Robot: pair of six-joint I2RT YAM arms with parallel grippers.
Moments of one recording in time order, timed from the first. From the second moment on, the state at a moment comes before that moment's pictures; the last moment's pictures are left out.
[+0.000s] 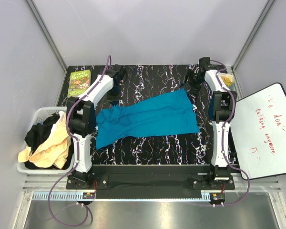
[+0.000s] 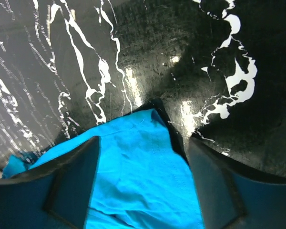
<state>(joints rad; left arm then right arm) -0.32 2.10 1.84 -1.11 -0.22 -0.41 0.01 2.53 2.26 -0.83 -0.39 0.46</state>
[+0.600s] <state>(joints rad) -0.32 2.10 1.91 -1.15 -0.23 -0.41 0.21 2.50 2.17 -0.85 -0.30 0.39</state>
